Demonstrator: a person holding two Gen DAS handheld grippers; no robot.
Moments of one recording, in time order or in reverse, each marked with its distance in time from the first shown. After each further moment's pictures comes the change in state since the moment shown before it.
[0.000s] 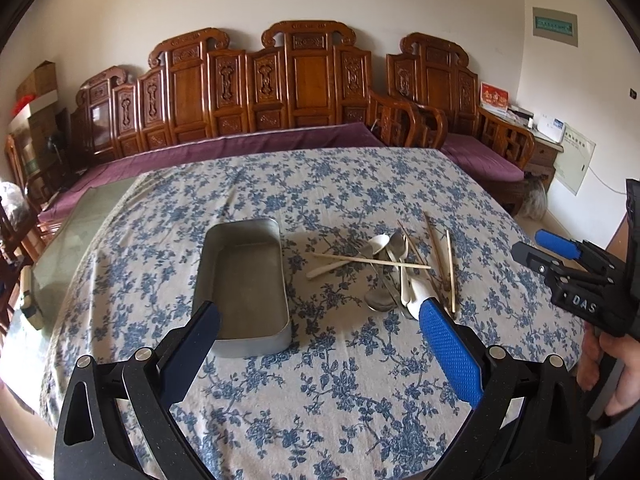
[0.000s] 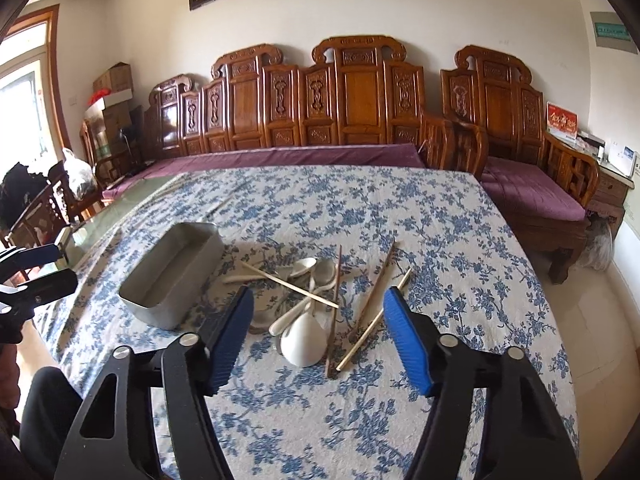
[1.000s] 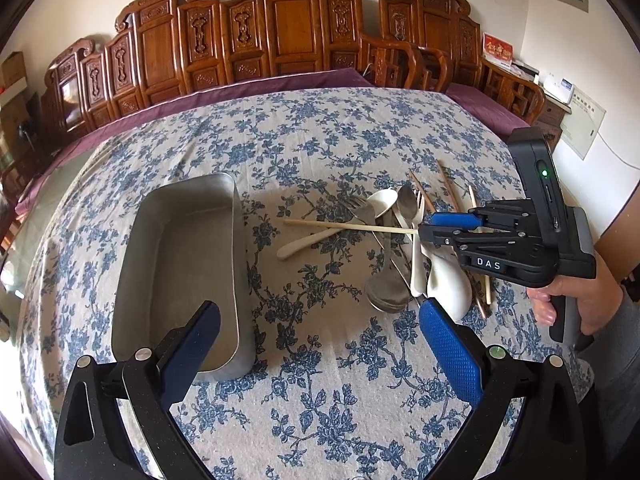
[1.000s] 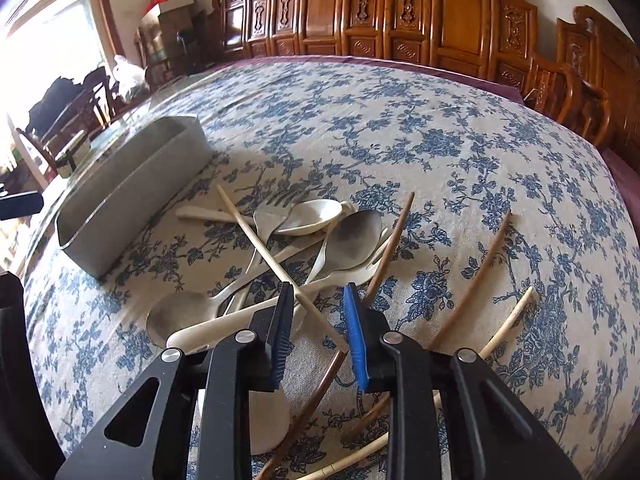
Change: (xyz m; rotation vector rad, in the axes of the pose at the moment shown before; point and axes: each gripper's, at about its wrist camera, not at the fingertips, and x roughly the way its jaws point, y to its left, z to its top) left arm 0.116 -0.020 -0.003 0.035 0.177 -0.023; right arm 0.218 -0.015 -0.008 -0.228 0.313 0.269
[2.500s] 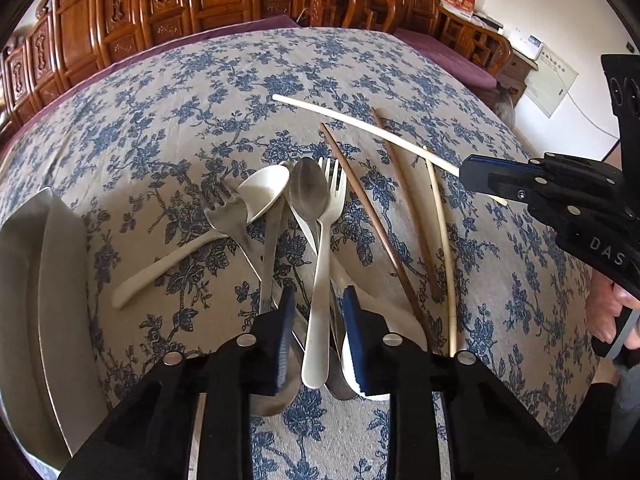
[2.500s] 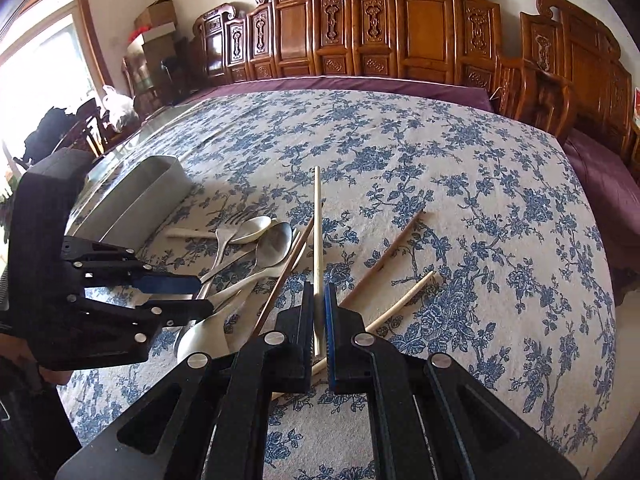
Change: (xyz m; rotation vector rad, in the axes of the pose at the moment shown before) left arm 0.115 -0.076 0.037 0.086 0.185 -0.187; right arm -0.069 -0.055 -0.012 0.084 -0.075 -0.014
